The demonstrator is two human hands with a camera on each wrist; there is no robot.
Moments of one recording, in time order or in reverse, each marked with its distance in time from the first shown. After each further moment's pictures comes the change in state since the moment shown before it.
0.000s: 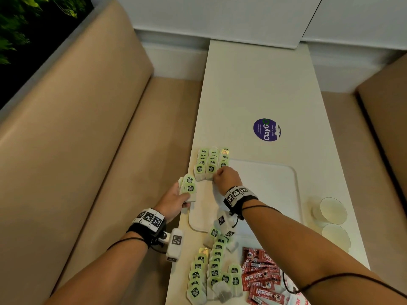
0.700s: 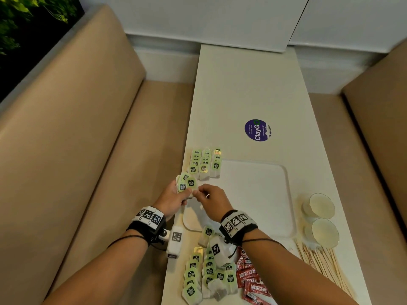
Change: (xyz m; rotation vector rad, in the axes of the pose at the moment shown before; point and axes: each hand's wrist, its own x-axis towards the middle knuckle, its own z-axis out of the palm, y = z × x) left_hand -0.001 0.010 0.015 0.021 -0.008 0.104; right_hand -0.073 0.016 0.019 0.232 -0.111 -0.317
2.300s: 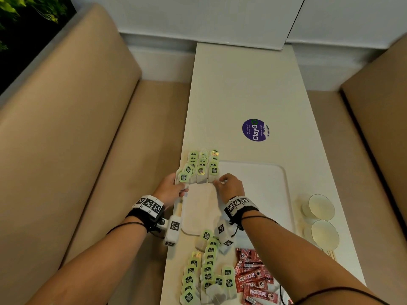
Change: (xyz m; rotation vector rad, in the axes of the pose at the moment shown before) left_hand 0.044 0.012 -0.007 0.185 0.043 -0.062; right_hand 0.053 0.045 -0.040 -0.131 0.276 0.375
